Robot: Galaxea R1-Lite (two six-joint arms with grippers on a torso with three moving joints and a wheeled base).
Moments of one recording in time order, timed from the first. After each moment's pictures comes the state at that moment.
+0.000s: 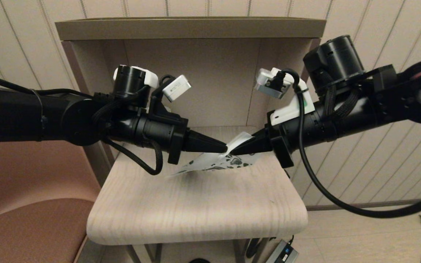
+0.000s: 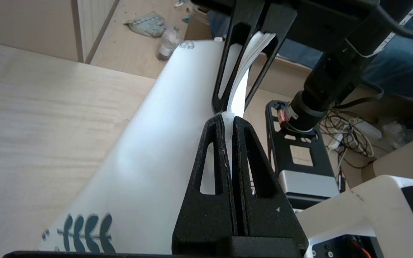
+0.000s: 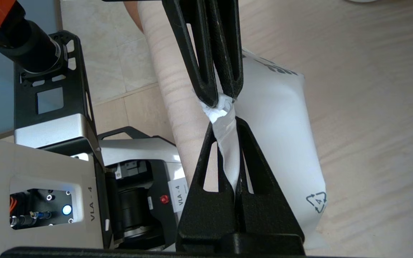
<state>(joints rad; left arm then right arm) -0.50 1.91 -1.45 0.06 -1.07 0.24 0.48 1.72 -1.55 0.40 0.67 -0.39</state>
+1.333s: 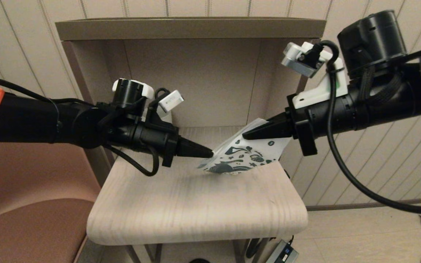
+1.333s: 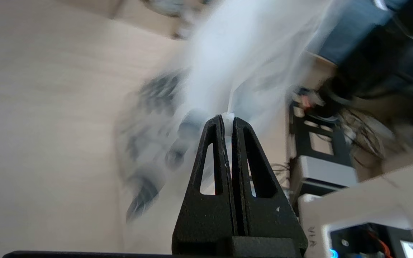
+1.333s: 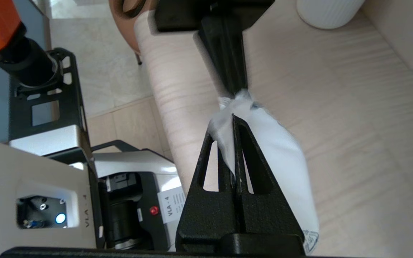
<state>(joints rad) -0.46 1.96 -1.43 0.05 -1.07 0.26 0.46 1.65 -1.56 0.40 0.68 -0.39</state>
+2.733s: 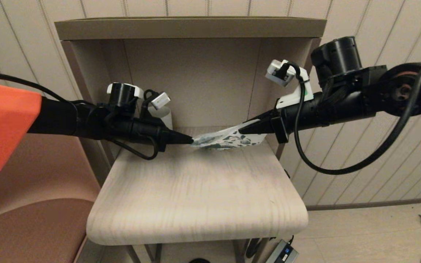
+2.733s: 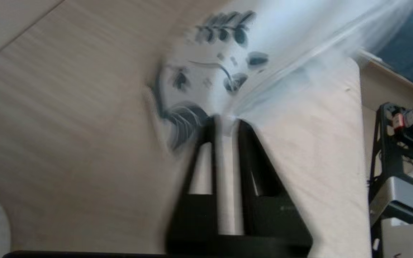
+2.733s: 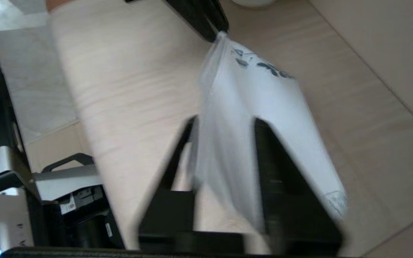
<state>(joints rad) -0.31 2.12 -1.59 0.03 -0.94 0.26 0.36 1.82 -1.60 0.27 0.64 -0.38</state>
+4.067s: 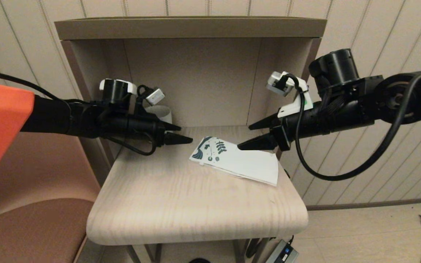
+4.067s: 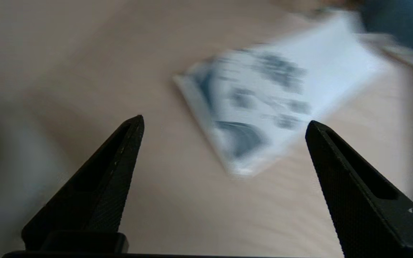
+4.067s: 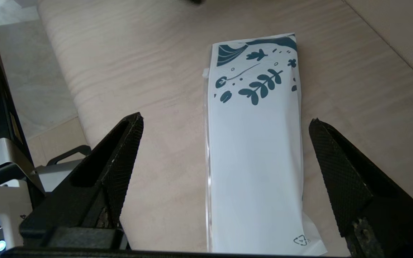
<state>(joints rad) -0.28 2.10 -1.58 -0.03 -0.83 0.27 0.34 1.81 -1.54 0.26 0.64 -0.38</state>
